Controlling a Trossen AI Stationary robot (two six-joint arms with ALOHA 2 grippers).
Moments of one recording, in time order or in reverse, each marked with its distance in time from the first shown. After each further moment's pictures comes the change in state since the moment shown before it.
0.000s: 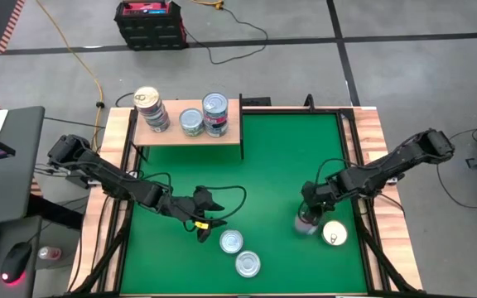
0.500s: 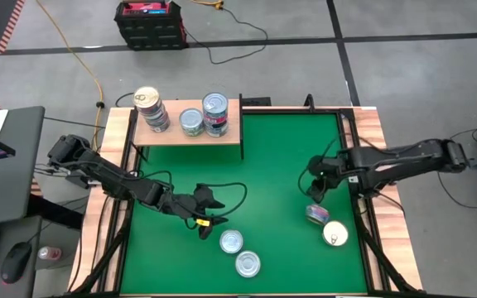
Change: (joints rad) left arm 0.022 0.000 0.000 0.001 0.000 0.000; right arm -0.303 -0.200 0.104 -0.248 0.028 -0.289
